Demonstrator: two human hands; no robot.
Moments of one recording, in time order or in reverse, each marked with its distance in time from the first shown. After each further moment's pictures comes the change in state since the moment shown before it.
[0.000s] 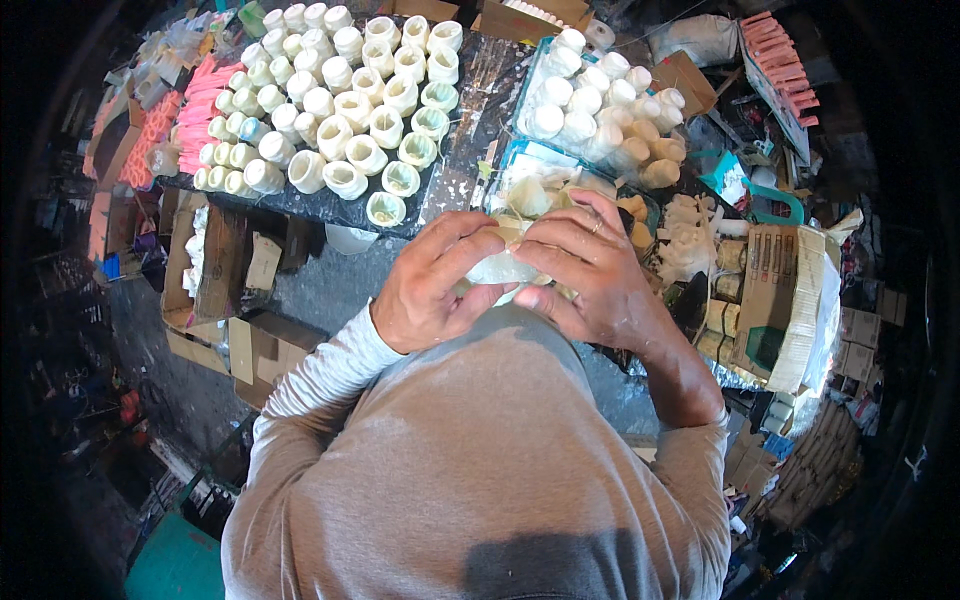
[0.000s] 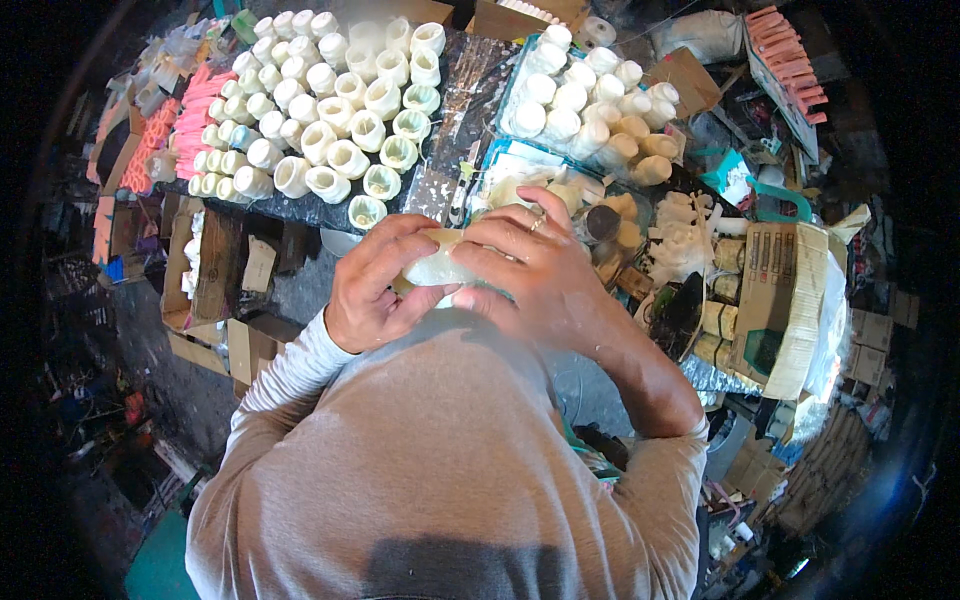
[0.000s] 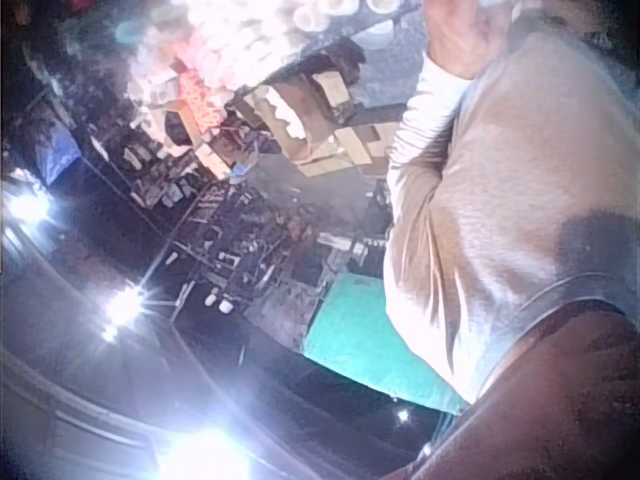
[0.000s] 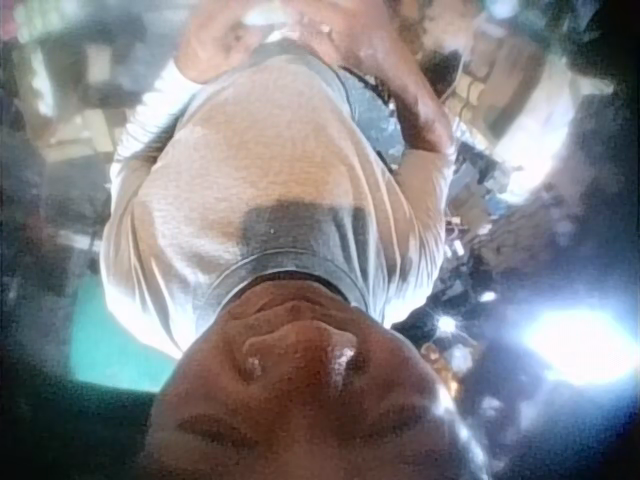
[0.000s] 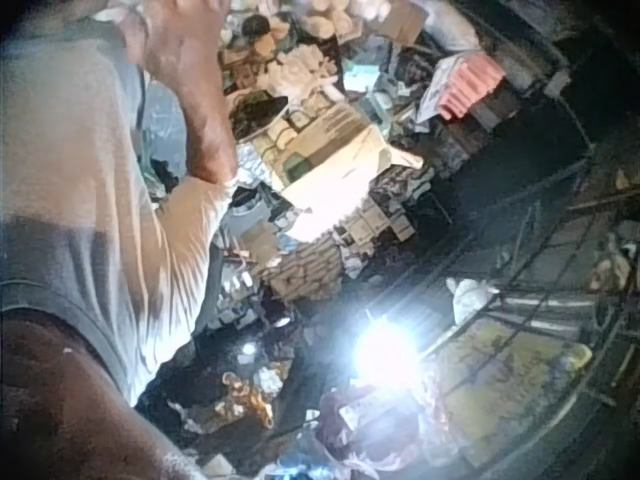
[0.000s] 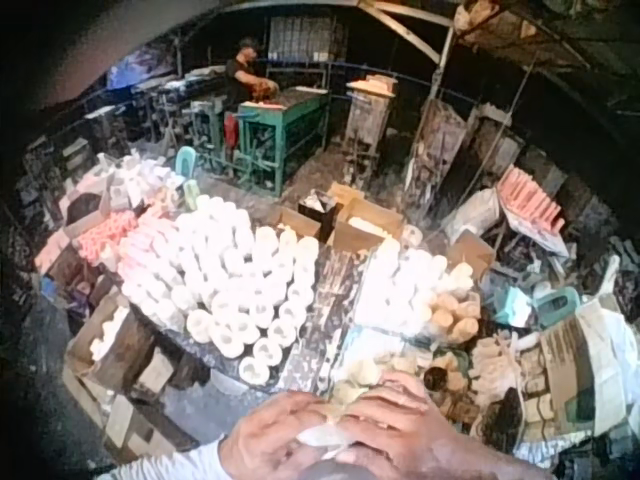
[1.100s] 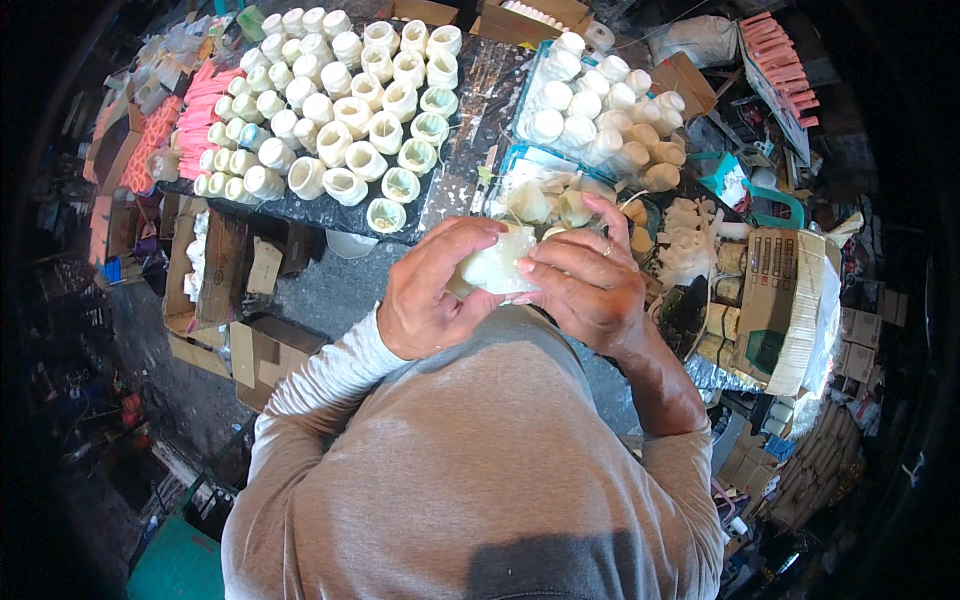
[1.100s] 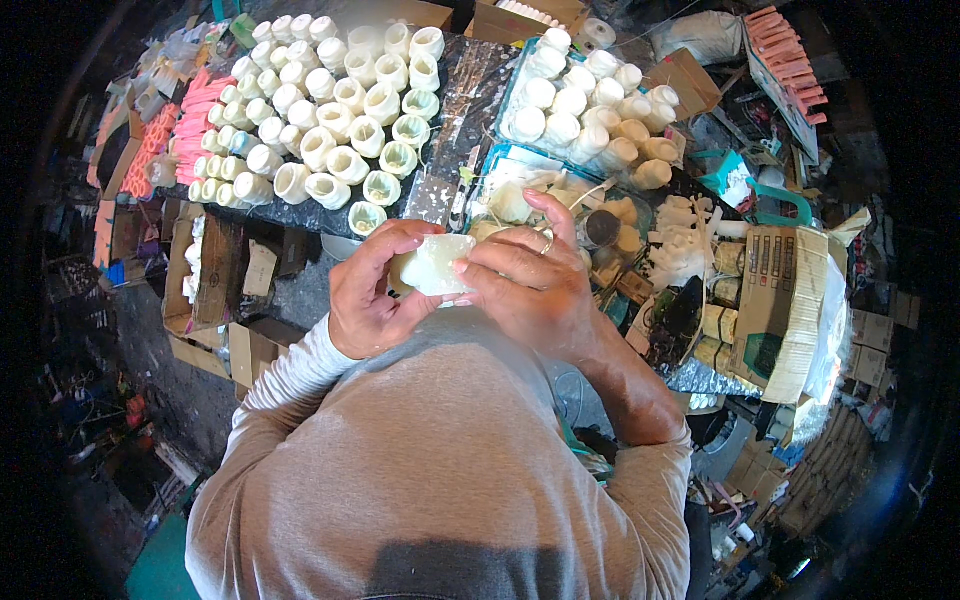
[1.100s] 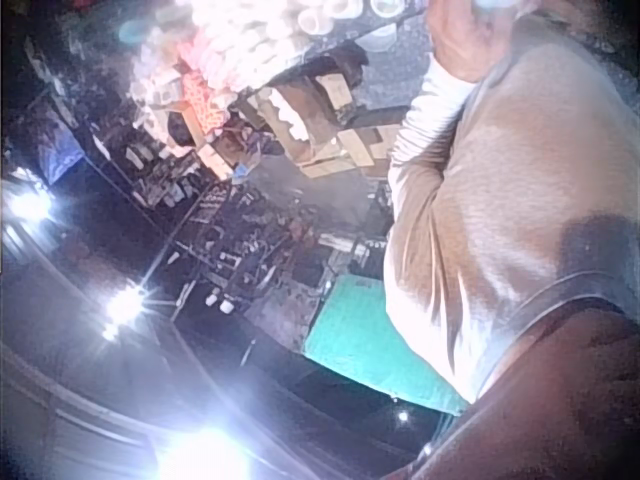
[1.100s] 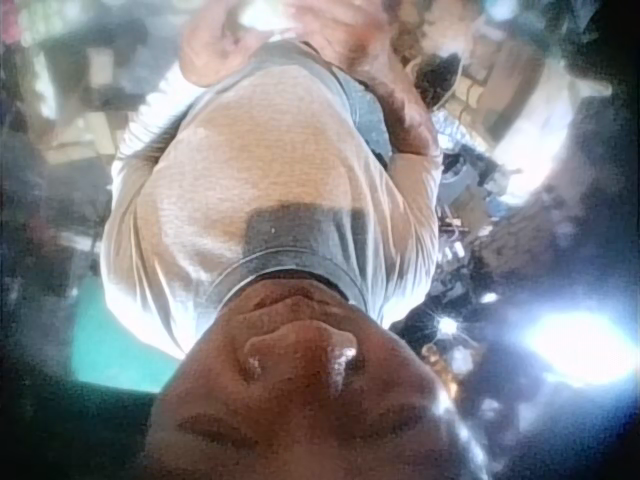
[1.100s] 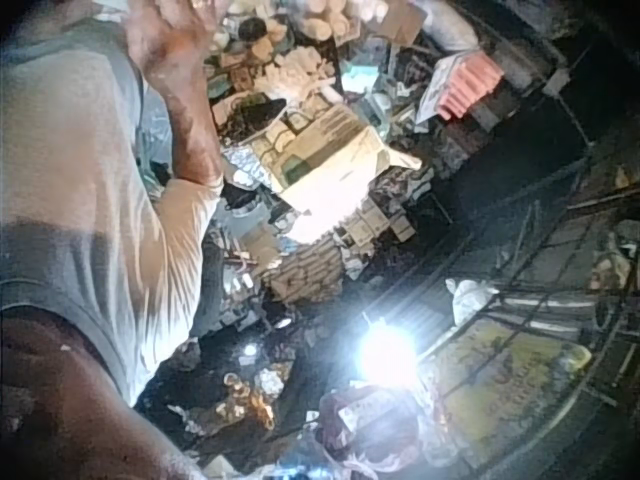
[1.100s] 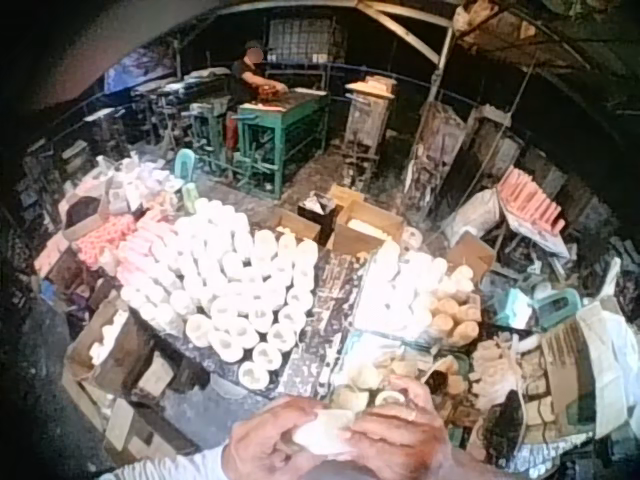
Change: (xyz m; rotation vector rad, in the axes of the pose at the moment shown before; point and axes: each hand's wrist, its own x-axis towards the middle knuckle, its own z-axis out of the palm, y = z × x) left_hand -0.003 -0.010 0.013 -0.234 0.132 -0.003; right_hand -0.004 0.004 0.014 -0.031 0.256 -0.075
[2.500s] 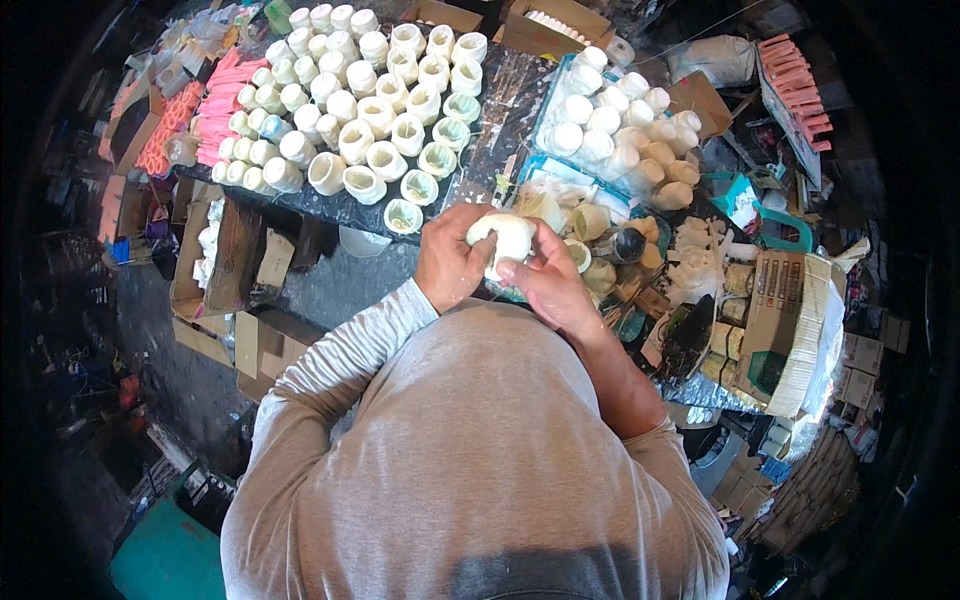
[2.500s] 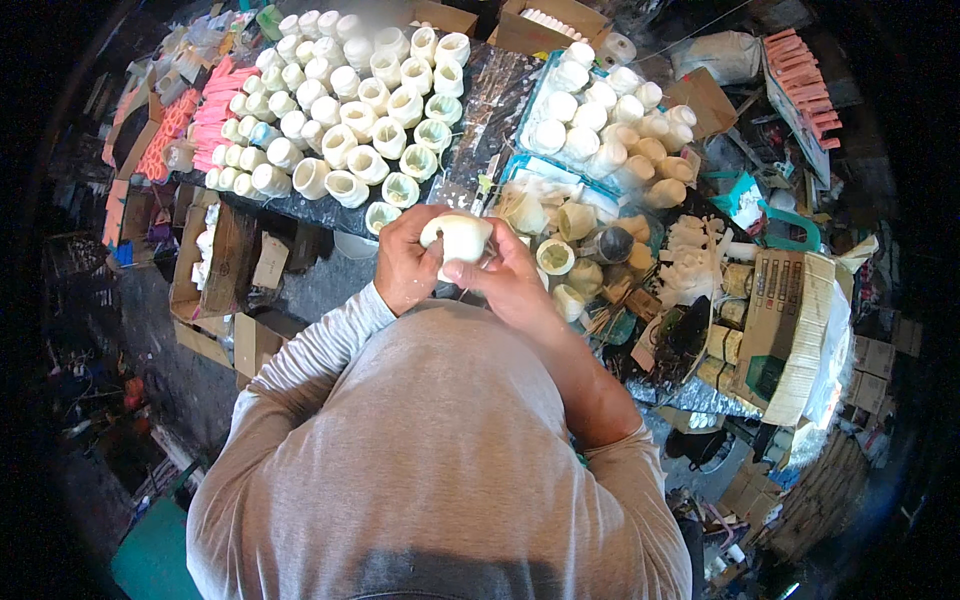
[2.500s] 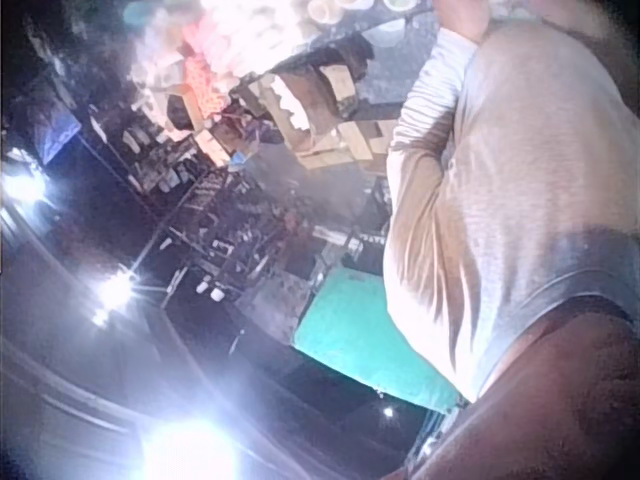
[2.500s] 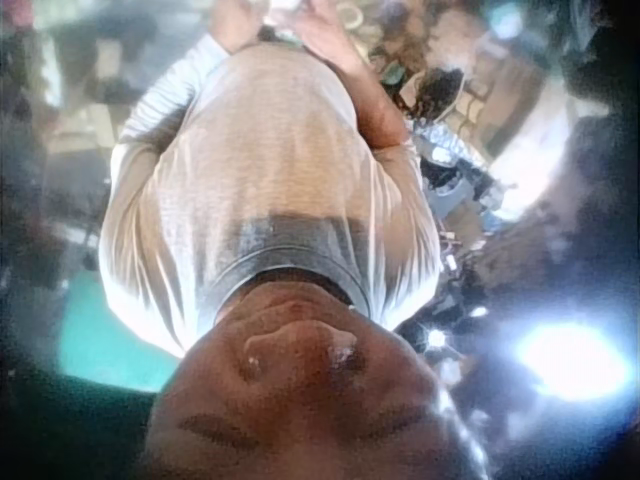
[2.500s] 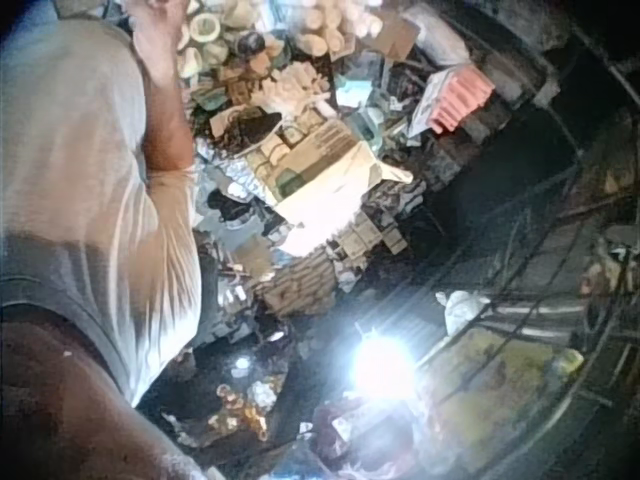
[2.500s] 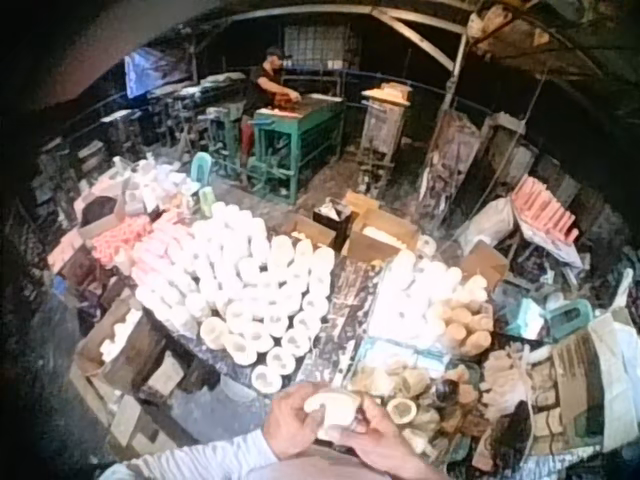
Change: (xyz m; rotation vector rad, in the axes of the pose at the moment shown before) left_hand -0.018 -0.067 0.014 0.247 0.134 -0.380; right_hand -0.031 0.025 0.112 1.455 0.144 0.936
